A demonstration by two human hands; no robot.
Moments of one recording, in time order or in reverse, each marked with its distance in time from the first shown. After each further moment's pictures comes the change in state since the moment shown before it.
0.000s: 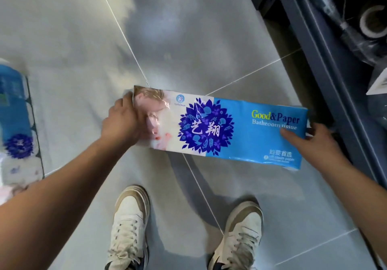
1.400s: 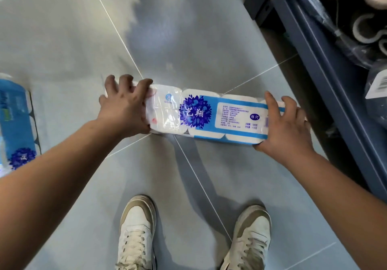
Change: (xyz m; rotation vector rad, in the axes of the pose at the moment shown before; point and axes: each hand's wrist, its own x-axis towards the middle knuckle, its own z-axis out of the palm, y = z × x) left_hand 0.017 0.021 -0.058 0.358 -0.021 0.335; right_hand -0.043 -0.078 0.044 -0.694 0.041 -0.511
